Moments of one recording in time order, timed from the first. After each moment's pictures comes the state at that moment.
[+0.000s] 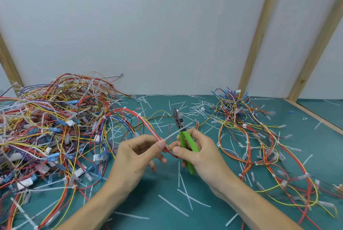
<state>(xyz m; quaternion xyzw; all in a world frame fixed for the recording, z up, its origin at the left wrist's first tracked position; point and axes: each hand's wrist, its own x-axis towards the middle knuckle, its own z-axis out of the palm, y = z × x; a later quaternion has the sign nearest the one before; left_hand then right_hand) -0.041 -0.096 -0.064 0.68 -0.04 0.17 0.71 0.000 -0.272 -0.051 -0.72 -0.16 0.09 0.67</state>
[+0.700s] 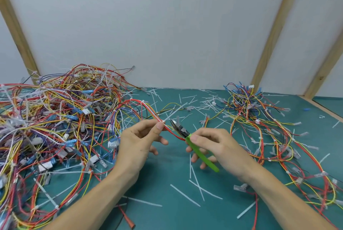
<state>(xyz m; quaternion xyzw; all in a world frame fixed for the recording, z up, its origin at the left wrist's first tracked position) -0.038 -0.080 -0.065 0.64 0.04 0.20 0.74 0.005 -0.289 -0.035 -0.76 -0.22 0.17 0.59</state>
